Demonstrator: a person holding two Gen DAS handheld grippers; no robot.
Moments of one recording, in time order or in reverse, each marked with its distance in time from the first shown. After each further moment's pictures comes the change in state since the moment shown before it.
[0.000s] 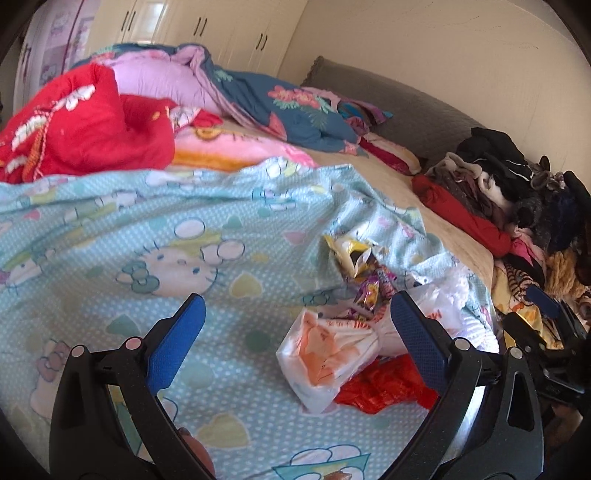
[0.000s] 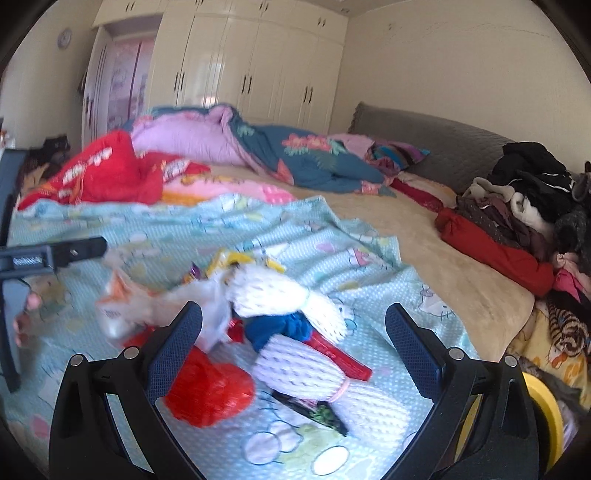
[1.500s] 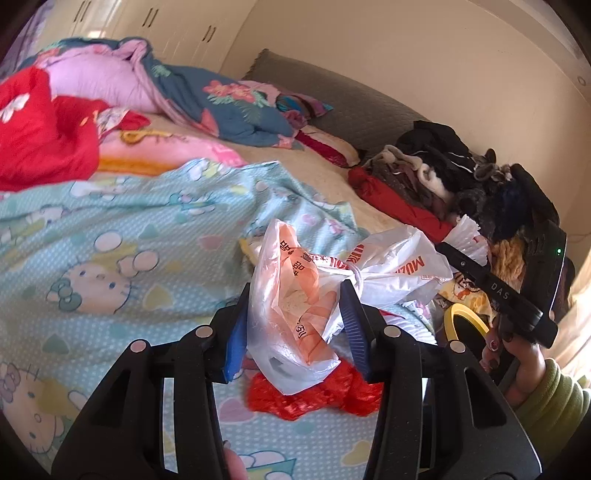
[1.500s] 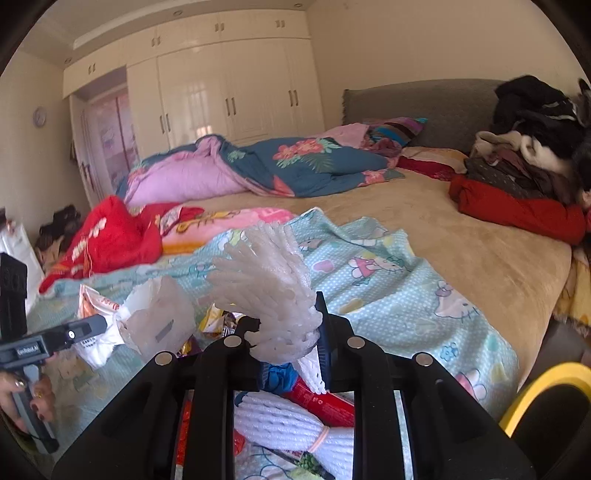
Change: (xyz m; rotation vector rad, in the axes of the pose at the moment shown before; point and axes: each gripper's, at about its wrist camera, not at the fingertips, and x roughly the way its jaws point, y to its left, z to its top) left arm -0.007 -0.050 0.014 0.056 0.024 -0.238; right arm 0.020 -0.083 0.026 0.292 -0.044 0.161
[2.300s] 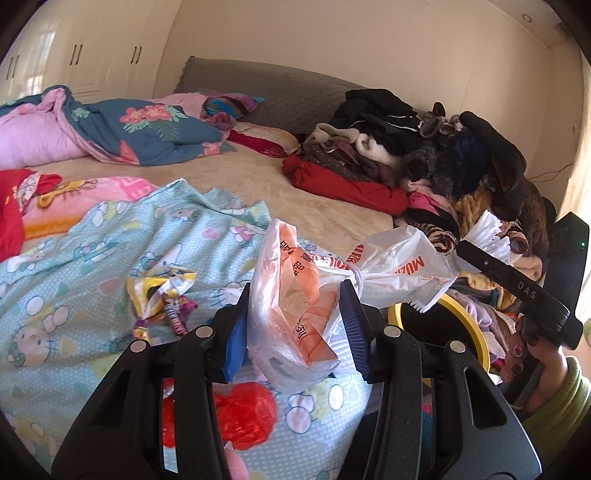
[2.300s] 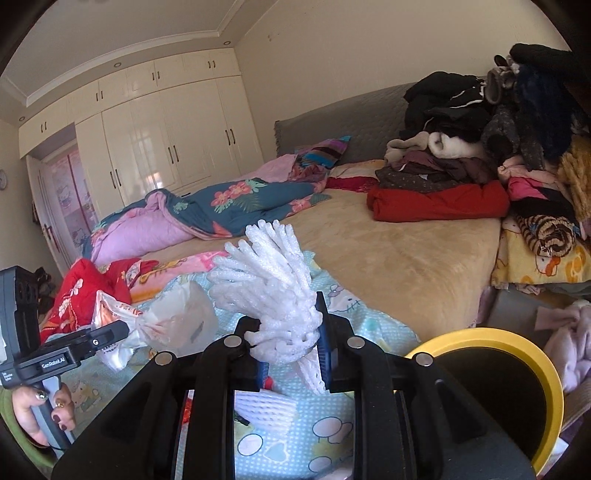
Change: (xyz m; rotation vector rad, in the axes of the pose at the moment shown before) left arm 0.034 -0.139 0.009 0.221 0.042 -0.099; right arm -0.142 -0.084 -0.014 0.183 -0.121 -0.167
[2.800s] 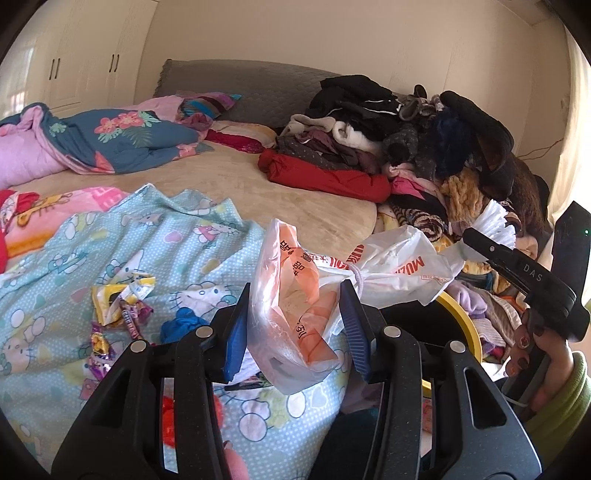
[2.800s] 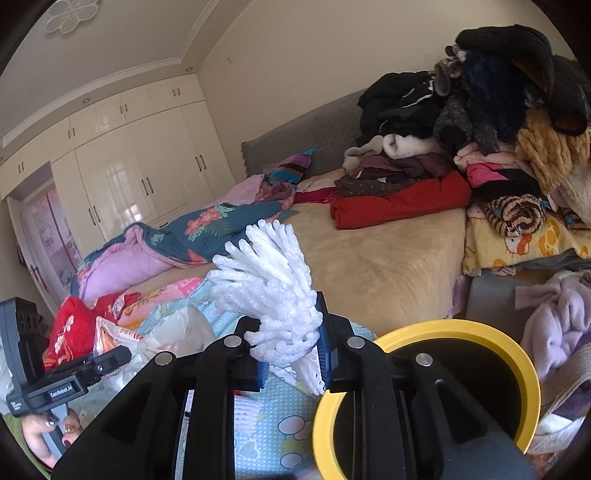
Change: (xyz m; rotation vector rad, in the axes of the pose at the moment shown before) left arm 0.022 -0.053 -0.001 0.074 0.025 -0.022; right arm -0.037 -0.056 0.003 0.133 -0.066 -0.078
